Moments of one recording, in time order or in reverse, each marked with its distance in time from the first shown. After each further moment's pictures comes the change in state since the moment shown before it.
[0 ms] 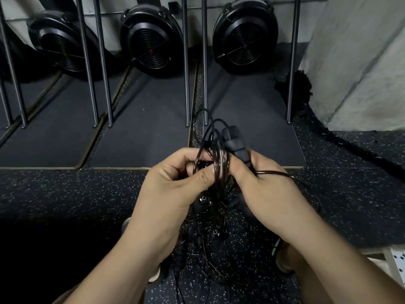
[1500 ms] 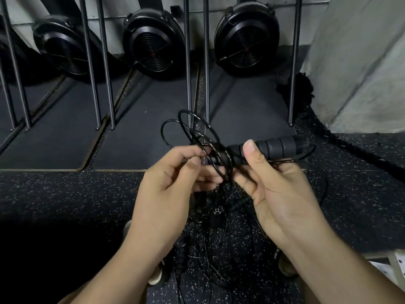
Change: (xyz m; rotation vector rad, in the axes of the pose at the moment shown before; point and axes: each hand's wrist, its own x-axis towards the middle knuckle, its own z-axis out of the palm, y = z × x) left_hand 0.001 -0.001 -0.005 0.173 0.093 0.135; right_hand -0.001 -0.001 0.009 0.967 0.118 0.079
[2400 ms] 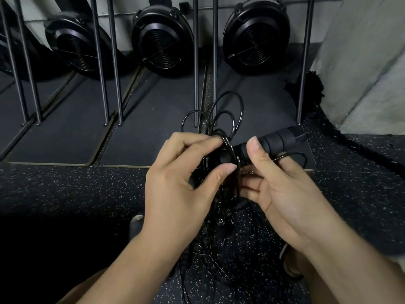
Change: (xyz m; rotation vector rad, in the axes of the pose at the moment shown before) left_hand 0.003 -0.001 -0.007 0.675 0.146 0.525; right_hand 0.000 -0.003 -0.003 -0.236 -0.127 0.112
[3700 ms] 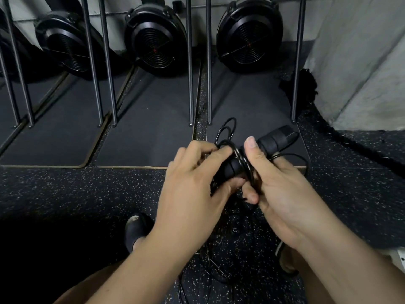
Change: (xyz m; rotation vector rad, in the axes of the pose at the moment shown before) left_hand -0.008 -0.007 0.030 0.207 -0.206 0.074; right_hand -0.002 -0.002 -0.003 -0.136 0.145 0.081
